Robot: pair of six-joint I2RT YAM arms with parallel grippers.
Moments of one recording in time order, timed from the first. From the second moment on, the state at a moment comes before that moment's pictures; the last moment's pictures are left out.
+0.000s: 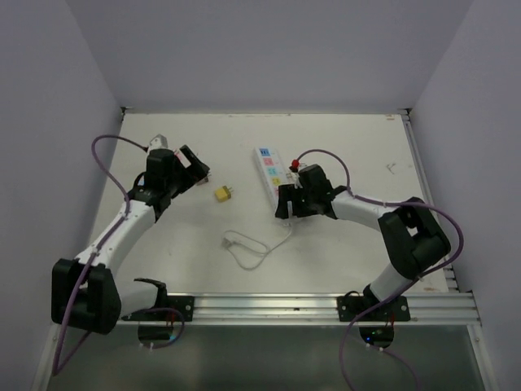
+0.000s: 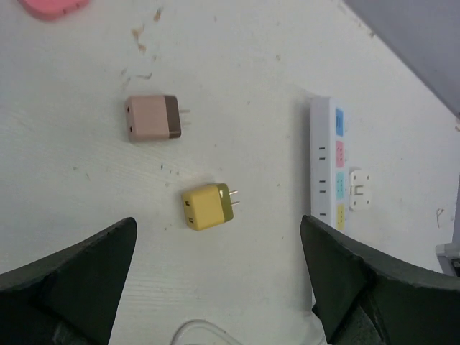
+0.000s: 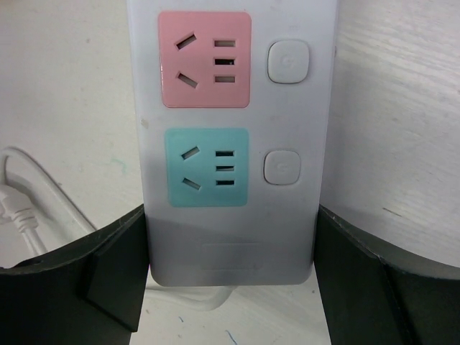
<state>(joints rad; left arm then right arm) -0.19 1.28 0.80 -0.18 -0.01 -0.79 0.54 1.64 0.86 -0.12 -0.16 0.40</state>
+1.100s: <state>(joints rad) -0.19 0.69 1.42 -0.70 -0.42 -0.29 0.69 1.37 1.18 -0.66 0.17 0.32</state>
